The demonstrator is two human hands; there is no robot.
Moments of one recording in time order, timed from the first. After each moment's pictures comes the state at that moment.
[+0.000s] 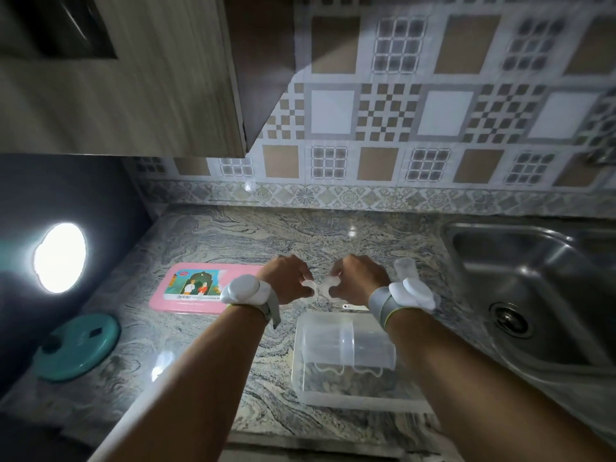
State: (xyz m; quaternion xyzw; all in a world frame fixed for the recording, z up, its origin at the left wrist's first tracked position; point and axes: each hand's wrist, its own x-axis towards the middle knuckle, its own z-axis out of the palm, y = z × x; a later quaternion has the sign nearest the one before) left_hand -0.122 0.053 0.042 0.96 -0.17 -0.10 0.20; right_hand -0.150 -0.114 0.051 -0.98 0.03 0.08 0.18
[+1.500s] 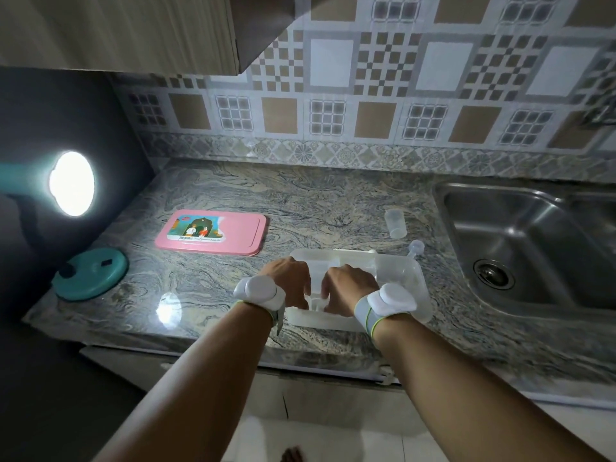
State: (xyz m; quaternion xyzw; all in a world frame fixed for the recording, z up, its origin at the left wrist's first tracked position) left_hand -0.236 0.034 -0.002 0.97 -0.19 -0.15 0.07; right_hand -0.262 -0.112 -0.004 -0.98 -0.06 0.15 0.10
